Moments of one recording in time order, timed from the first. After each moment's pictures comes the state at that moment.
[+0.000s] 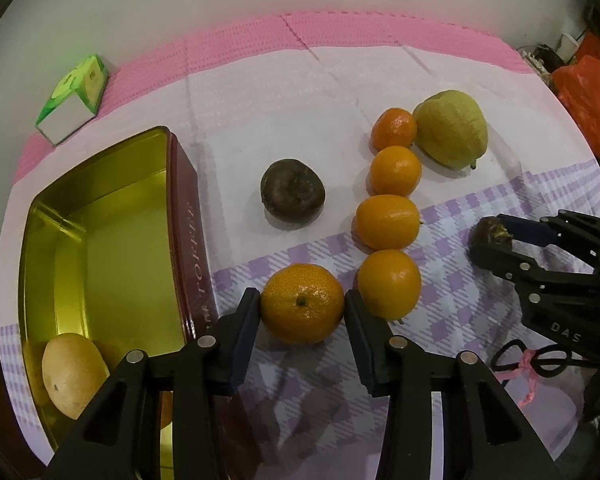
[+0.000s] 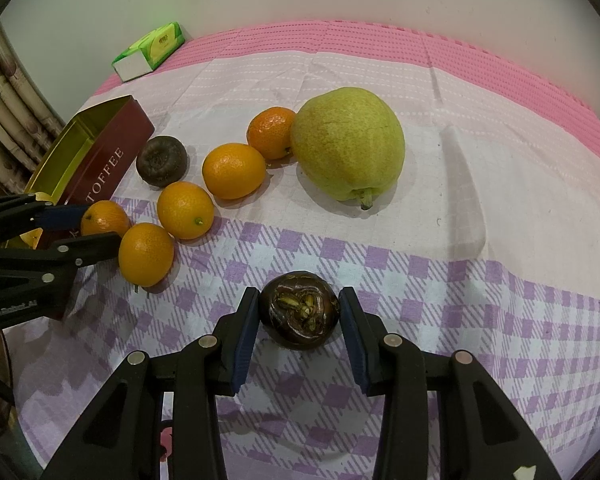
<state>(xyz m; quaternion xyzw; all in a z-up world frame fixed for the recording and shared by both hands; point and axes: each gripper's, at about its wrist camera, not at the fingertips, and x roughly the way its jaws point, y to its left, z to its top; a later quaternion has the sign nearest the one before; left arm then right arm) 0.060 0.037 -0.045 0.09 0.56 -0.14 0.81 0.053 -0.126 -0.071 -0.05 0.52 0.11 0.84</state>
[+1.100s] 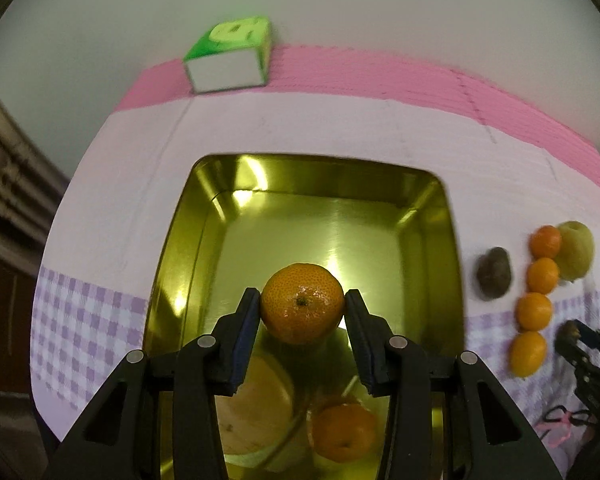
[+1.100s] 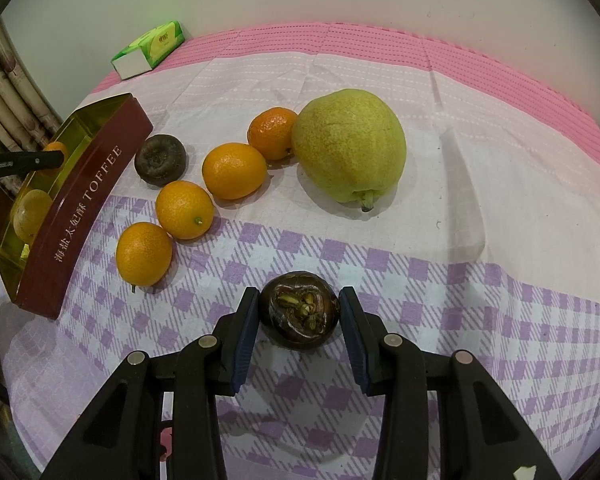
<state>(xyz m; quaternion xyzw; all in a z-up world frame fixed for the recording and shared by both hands) 0.106 0.185 -0.033 -0.02 0.55 0.02 0.84 0.053 -0.122 -0.072 -0.05 0.52 0.10 0.85</state>
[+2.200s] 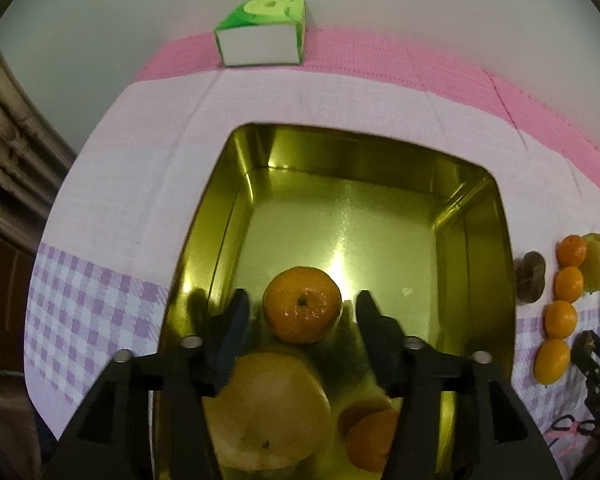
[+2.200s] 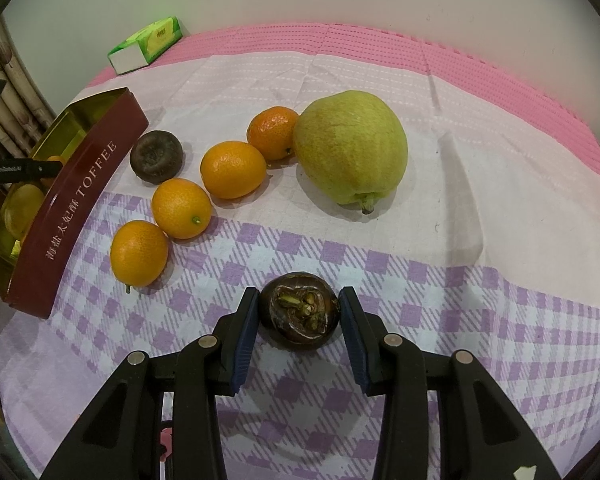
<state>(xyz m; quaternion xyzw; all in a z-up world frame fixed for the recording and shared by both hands) 0.105 0.209 -0.048 -0.03 0.55 0.05 0.83 0.052 -0.118 -0.074 -0.07 0.52 0.09 0.85</state>
